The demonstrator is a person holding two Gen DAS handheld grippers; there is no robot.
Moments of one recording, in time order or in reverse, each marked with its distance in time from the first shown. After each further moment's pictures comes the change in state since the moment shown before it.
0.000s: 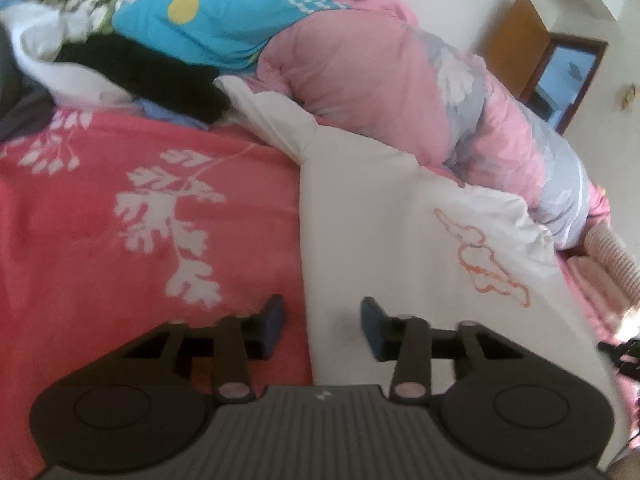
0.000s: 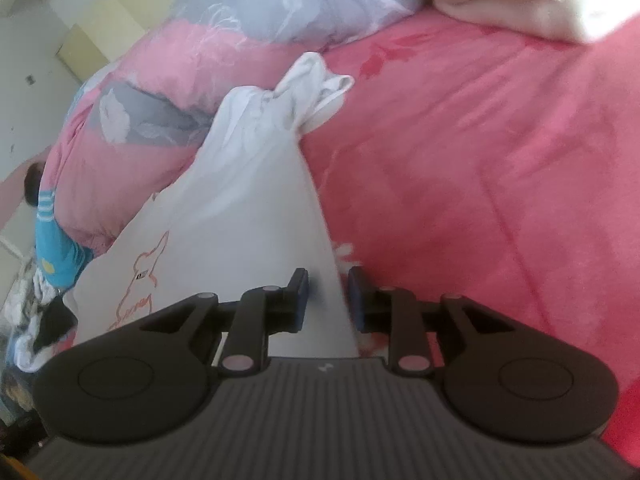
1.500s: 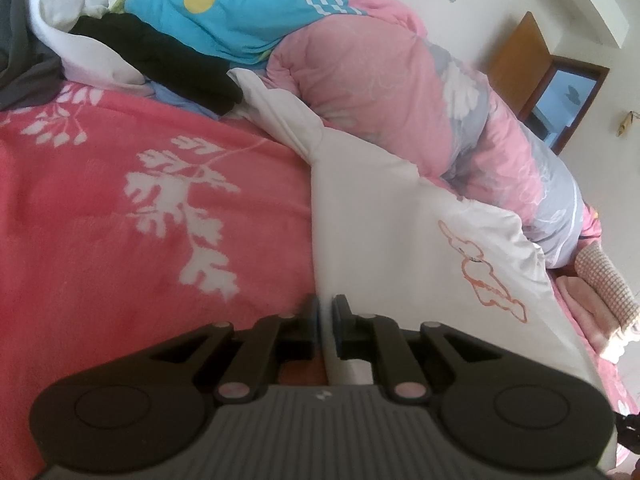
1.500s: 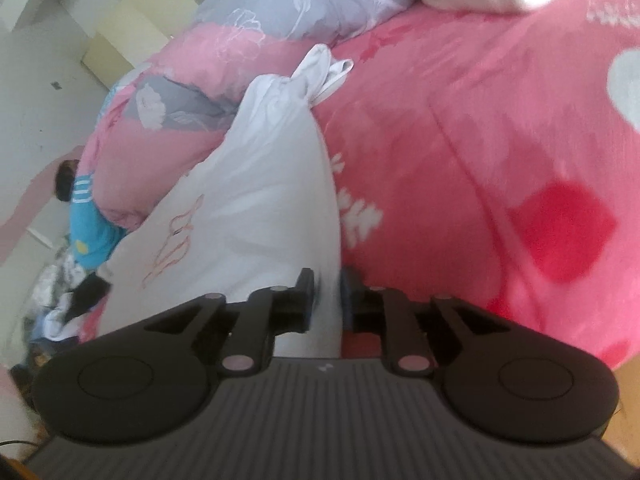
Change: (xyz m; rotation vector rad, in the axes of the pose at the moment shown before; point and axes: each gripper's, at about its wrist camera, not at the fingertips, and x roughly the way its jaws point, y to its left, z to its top) left arm 0.004 0.024 -0.004 -0.089 -0.015 -0.071; right arm -0.080 -0.023 -0.073 0.070 -0.005 0.098
